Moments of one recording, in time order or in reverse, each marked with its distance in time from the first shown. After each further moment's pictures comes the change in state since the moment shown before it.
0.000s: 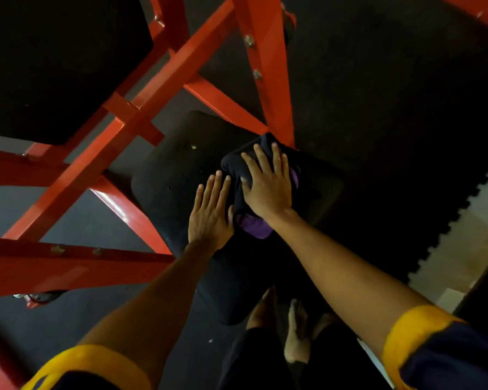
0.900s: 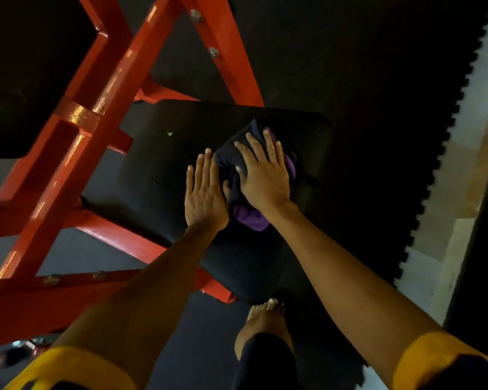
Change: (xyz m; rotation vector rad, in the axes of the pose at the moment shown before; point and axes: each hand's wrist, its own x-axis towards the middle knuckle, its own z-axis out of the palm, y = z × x) left_hand 0.005 -0.014 0.010 0.001 0.068 0.117; right_hand -0.058 -0.025 0.025 0.056 0.209 0.210
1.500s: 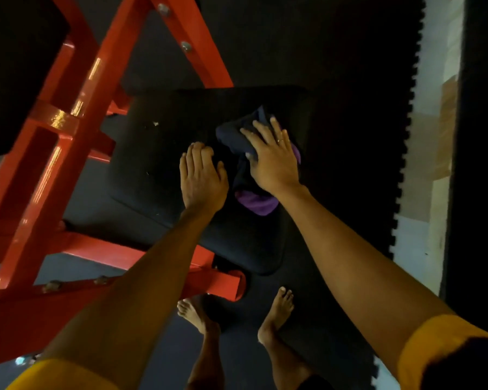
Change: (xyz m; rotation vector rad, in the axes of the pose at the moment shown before) left_hand -0.008 -0.005 0.000 -0.106 0.143 0.072; right_hand -0.043 0.012 -0.006 0.029 0.061 0.119
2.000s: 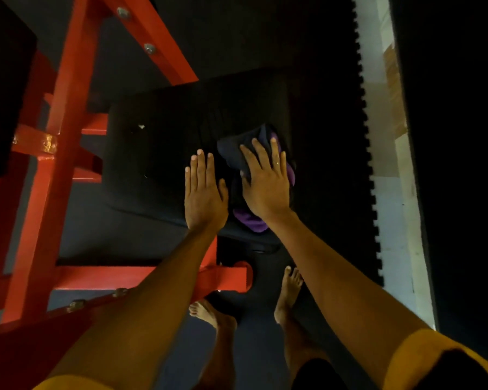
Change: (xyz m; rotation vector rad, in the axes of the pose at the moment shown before) left_hand -0.053 -0.032 -0.009 -0.134 -0.144 0.245; right_hand -0.092 -0.063 0.034 -0.071 0.195 0.293
